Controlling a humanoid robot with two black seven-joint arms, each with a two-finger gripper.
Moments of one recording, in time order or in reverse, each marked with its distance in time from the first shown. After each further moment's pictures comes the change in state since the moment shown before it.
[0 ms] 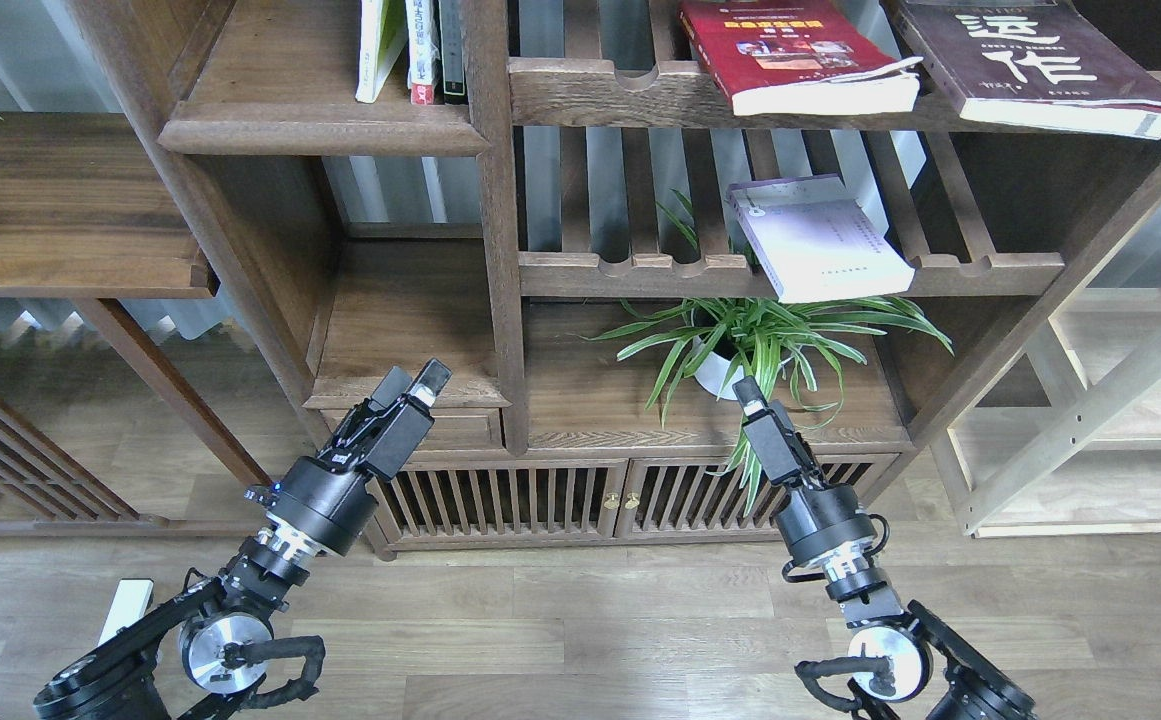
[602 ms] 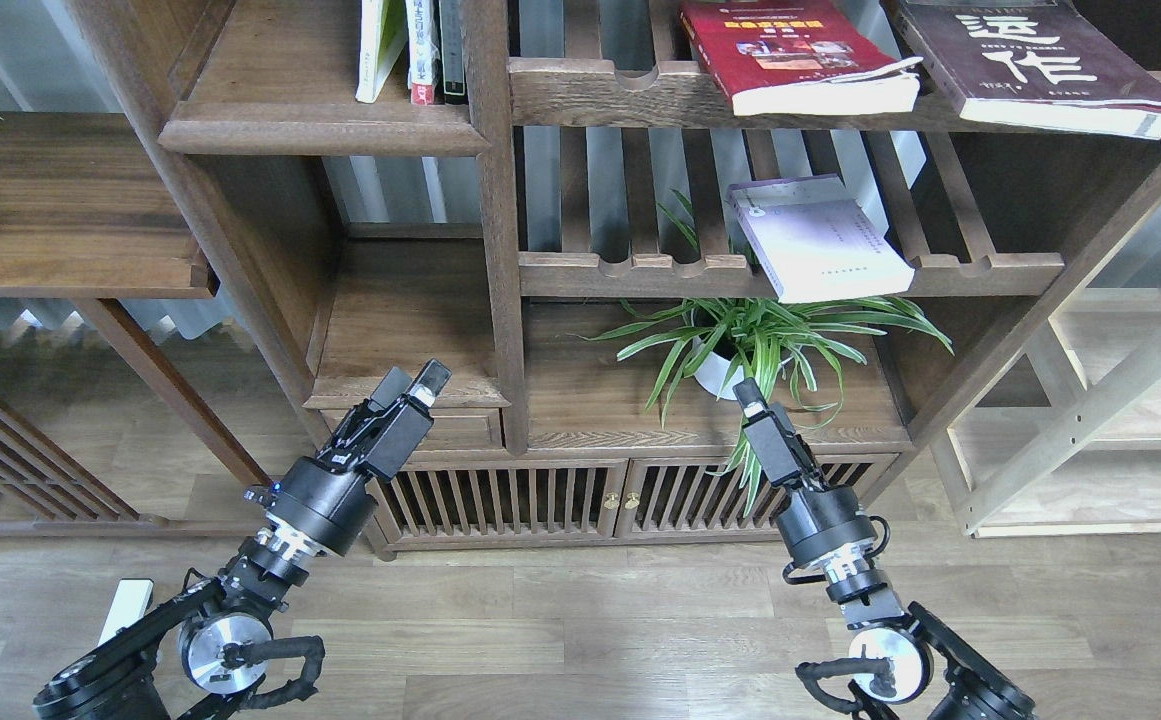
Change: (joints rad) left arm 0.000 0.000 0.000 0.007 0.000 0.000 0.000; right arm -0.001 0.001 0.000 -0.006 0.000 0.000 0.000
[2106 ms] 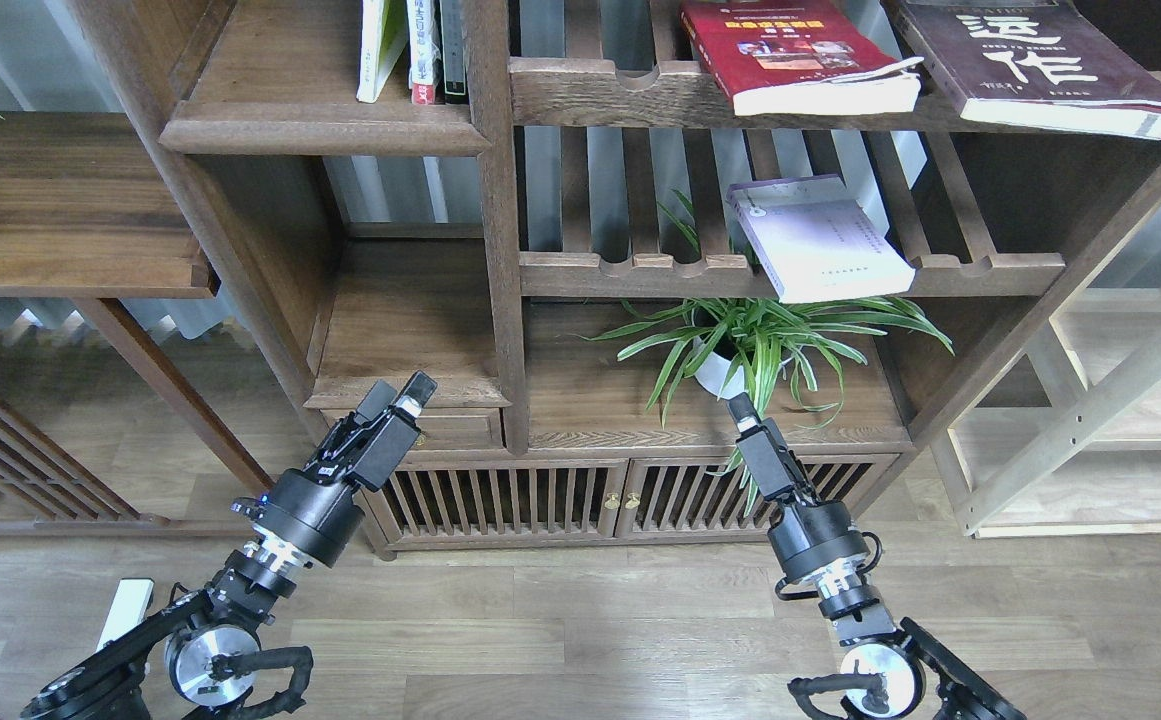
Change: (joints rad) left arm 0.025 0.015 -0.007 0.011 0.000 0.000 0.000; right arm -0.026 0.018 0.001 -0.001 0.004 0.000 0.000
